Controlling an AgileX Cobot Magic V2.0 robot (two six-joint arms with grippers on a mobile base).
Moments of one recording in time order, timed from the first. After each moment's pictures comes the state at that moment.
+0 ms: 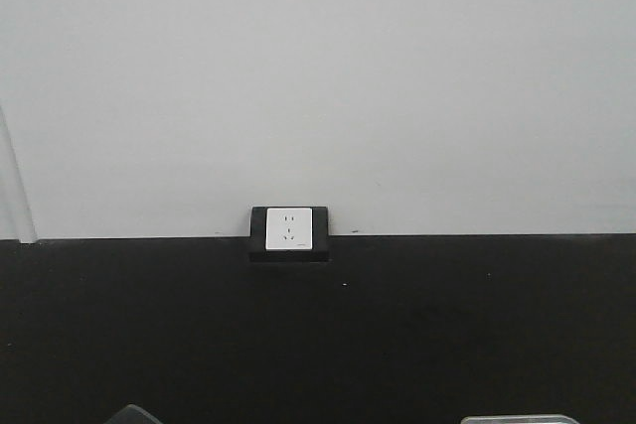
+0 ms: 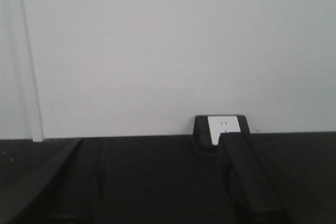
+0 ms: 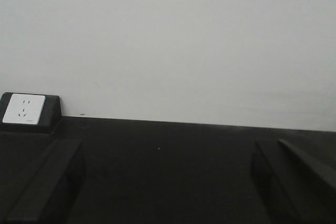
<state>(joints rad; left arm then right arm) -0.06 0.82 -0.79 -0.14 0.15 0.02 -0.02 0.74 -0.70 -0.05 0.19 -0.04</state>
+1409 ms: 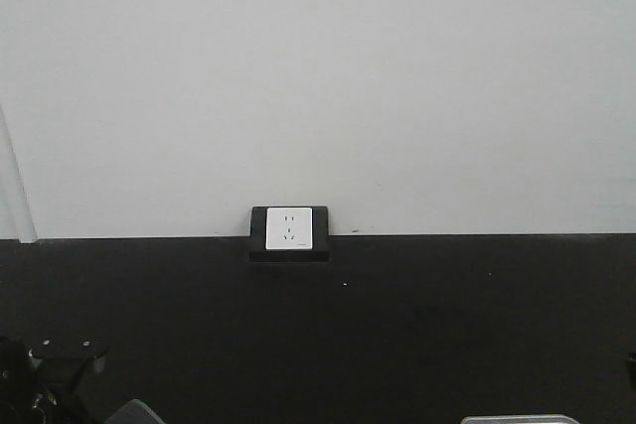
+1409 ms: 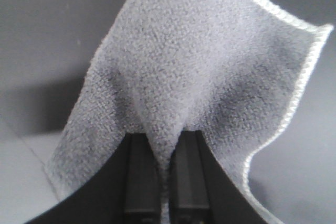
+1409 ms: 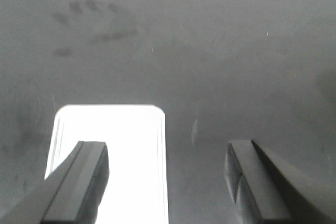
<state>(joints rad) -0.13 1.72 -0.95 -0.18 0.58 0.05 -0.02 1.07 -0.88 -0.08 0.68 -0.01</state>
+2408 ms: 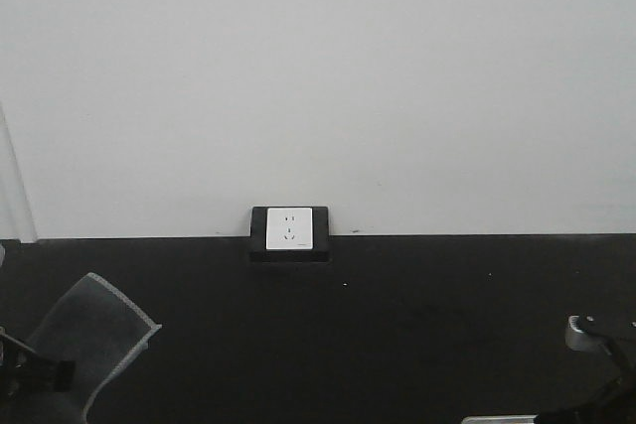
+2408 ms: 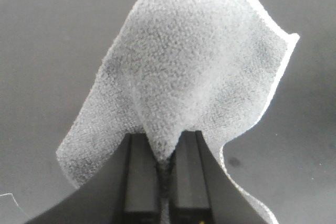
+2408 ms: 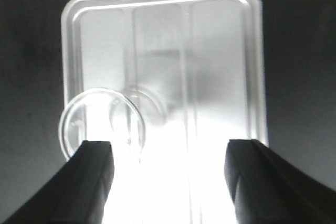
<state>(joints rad) -0.13 1.16 -0.94 -0.18 0.71 0.05 -0.04 1.54 -0.89 0.28 0.70 -0.21</state>
